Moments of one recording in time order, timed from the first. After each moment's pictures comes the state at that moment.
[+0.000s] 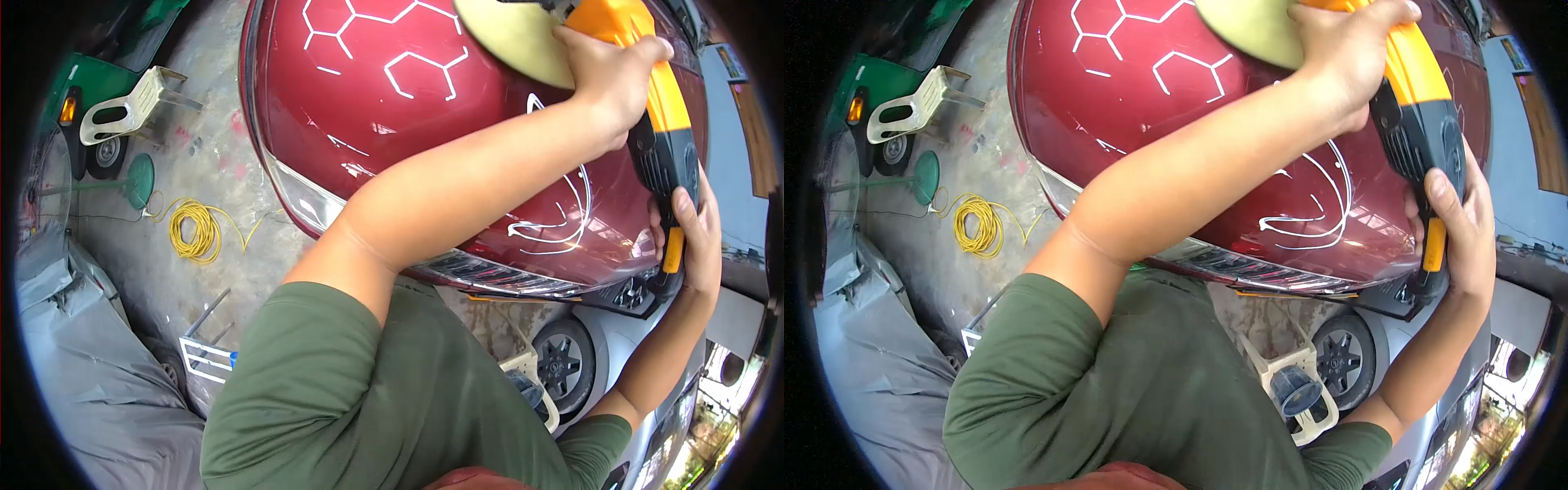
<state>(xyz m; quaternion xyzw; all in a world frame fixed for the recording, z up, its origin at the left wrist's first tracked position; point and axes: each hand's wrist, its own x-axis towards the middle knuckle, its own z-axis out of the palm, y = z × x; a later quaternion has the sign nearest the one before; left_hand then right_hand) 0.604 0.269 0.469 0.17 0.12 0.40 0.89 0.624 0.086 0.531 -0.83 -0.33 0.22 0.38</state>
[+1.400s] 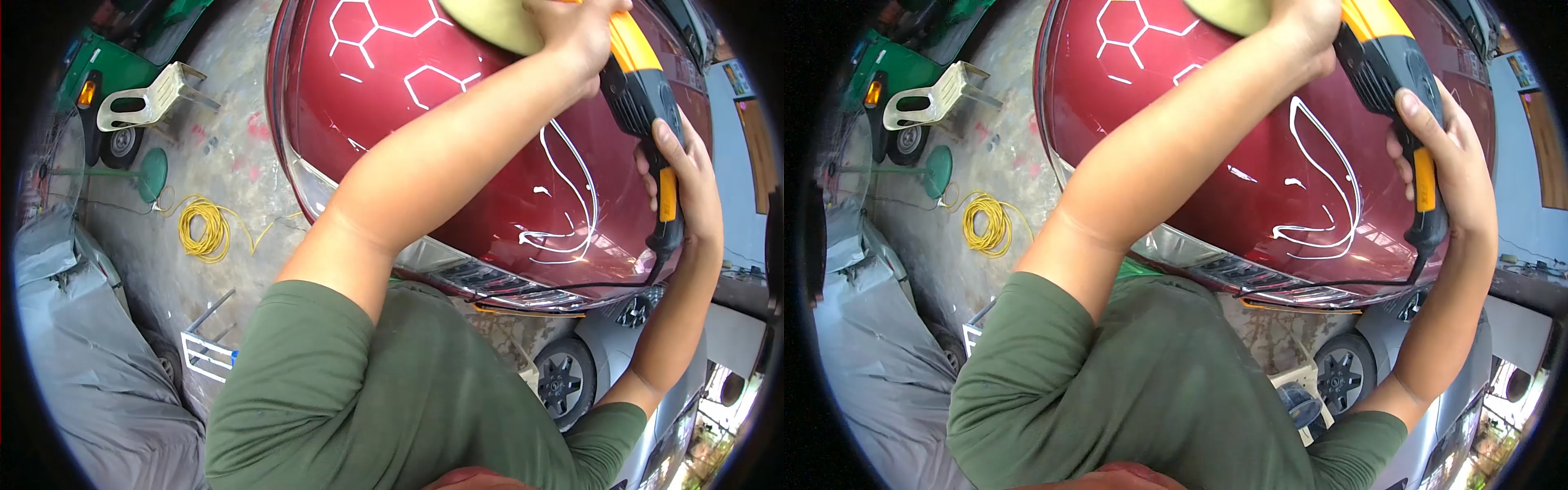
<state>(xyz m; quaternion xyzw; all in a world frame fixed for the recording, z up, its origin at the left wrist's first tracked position) 0.606 0.343 0.466 0.26 0.06 0.42 0.87 0.619 0.152 0.537 -0.82 -0.37 0.23 0.37</state>
